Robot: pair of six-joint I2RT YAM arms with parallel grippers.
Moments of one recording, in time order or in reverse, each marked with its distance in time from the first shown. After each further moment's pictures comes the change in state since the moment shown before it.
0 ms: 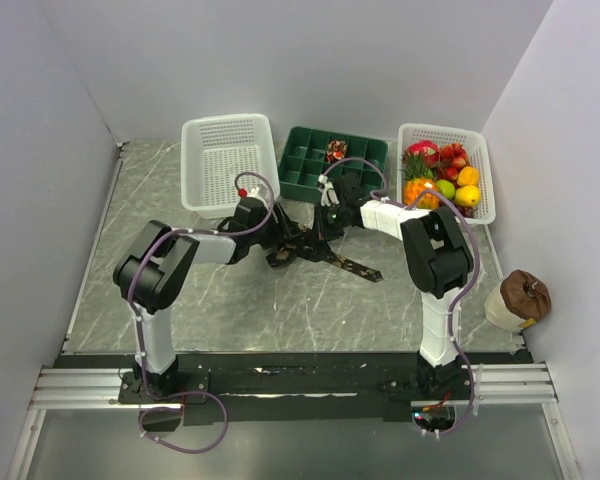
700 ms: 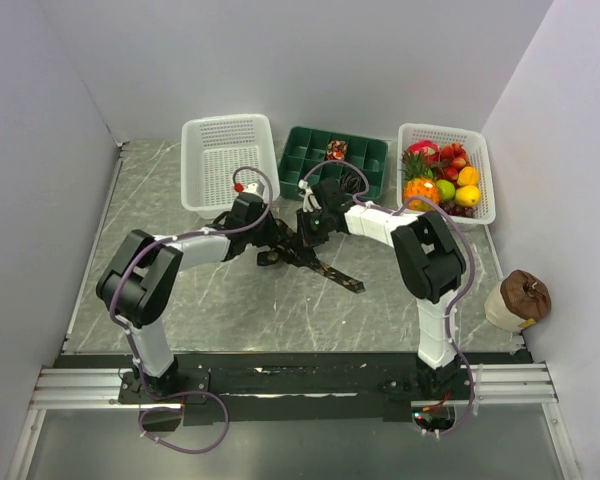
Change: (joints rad) left arm -0.001 -0.117 -0.003 -0.180 -0.109 0.109; right arm 0.113 -0.008 0.028 -0.017 0.051 0.024
